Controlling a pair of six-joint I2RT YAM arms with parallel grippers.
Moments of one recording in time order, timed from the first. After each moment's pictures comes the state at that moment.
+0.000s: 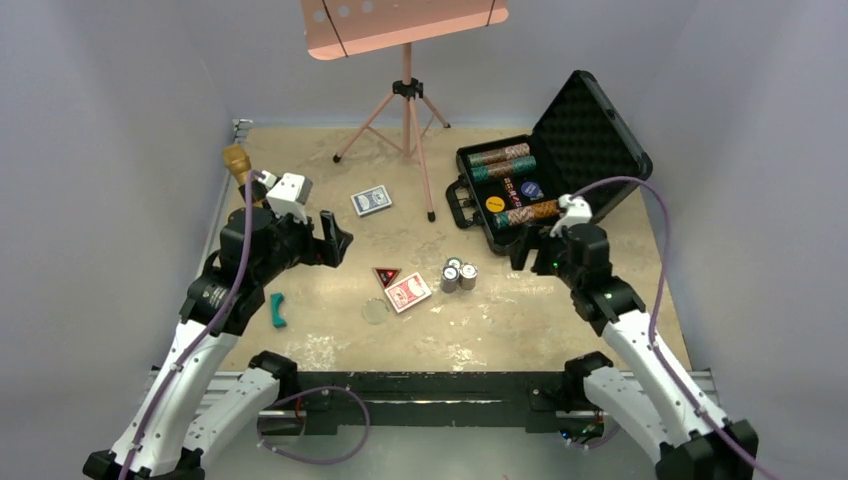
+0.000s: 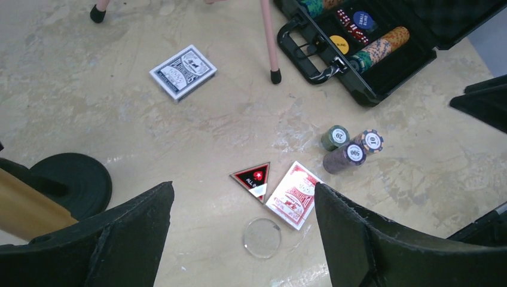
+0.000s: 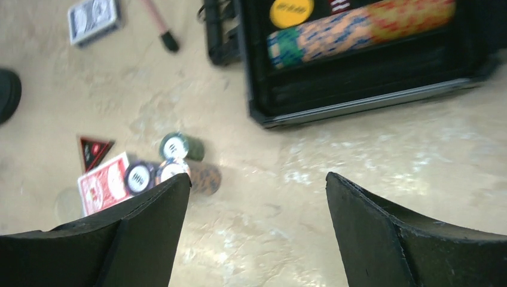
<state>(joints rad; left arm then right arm) -0.35 0.73 0.95 -0.62 0.08 -0.20 0.22 0.73 0.59 -0.31 -0.04 0.35</state>
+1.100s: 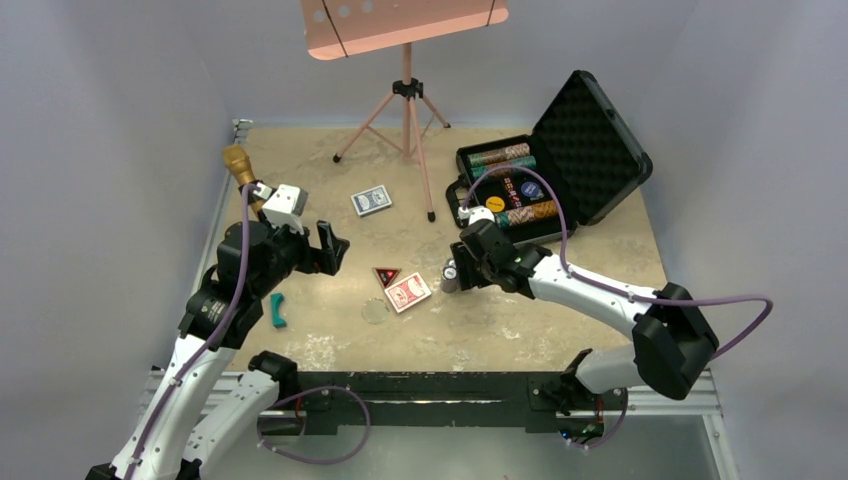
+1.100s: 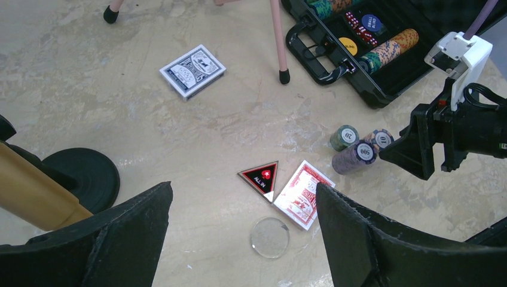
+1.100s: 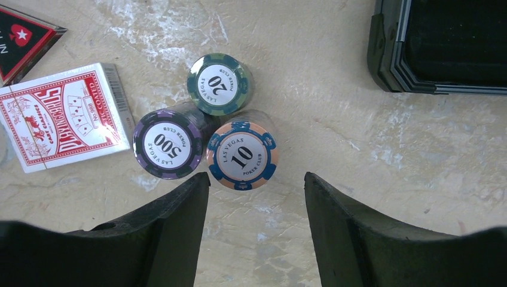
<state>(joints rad) -0.36 0.66 0.87 -0.57 0.07 -0.20 0.78 1.37 0.85 -0.43 0.27 0.41</state>
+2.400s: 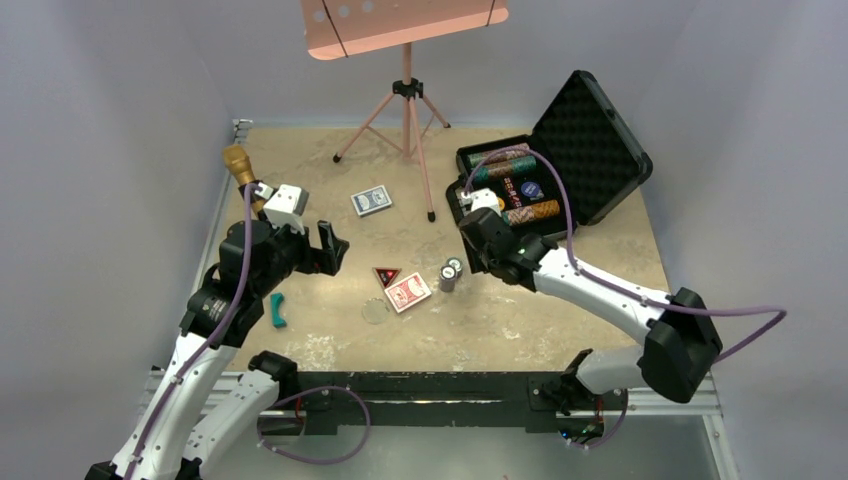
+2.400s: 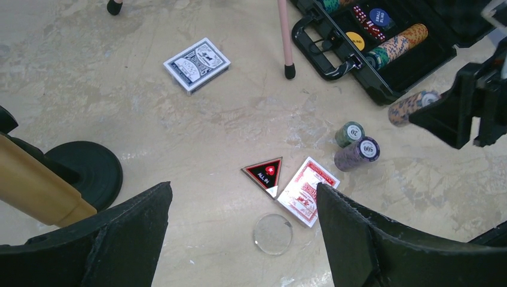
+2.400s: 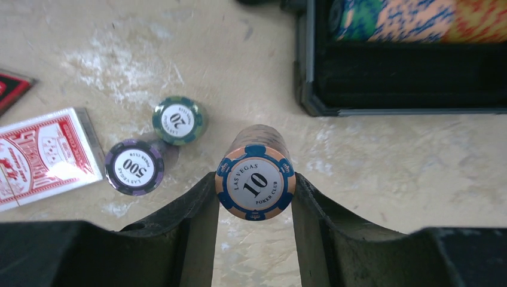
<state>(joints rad) -0.36 0.66 0.87 -0.59 0.06 -0.20 0.79 1.37 0.94 -0.52 0.43 0.37</state>
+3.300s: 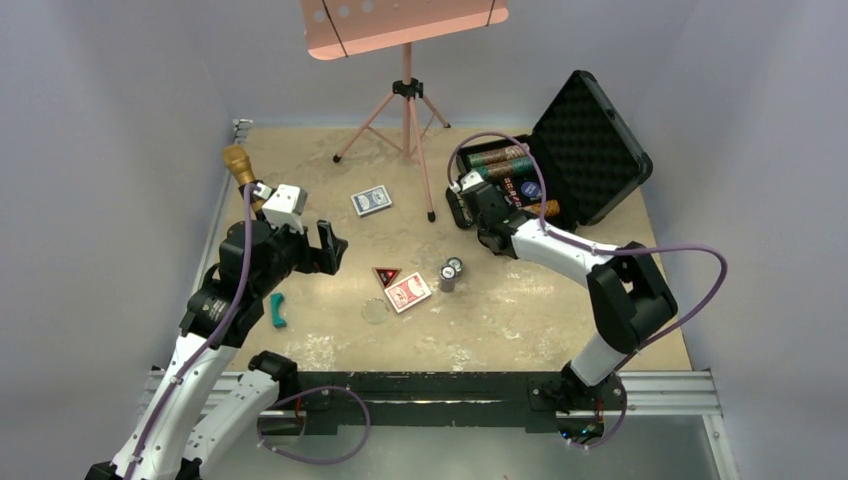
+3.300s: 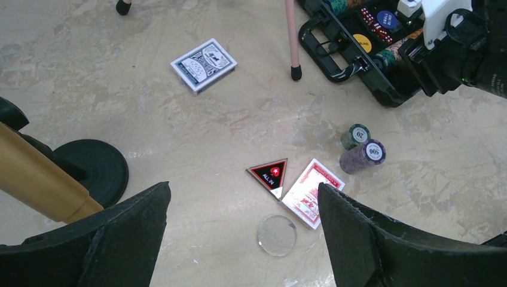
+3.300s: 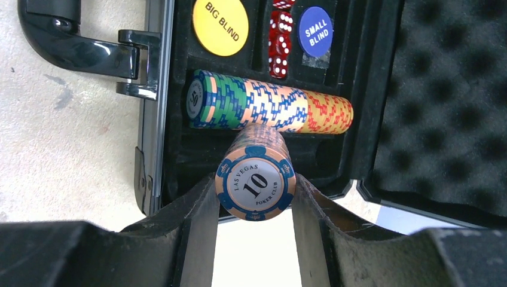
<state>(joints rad) -0.36 0.66 0.87 -0.59 0.03 -0.20 0.61 1.63 1.05 -0.31 0.66 -0.25</state>
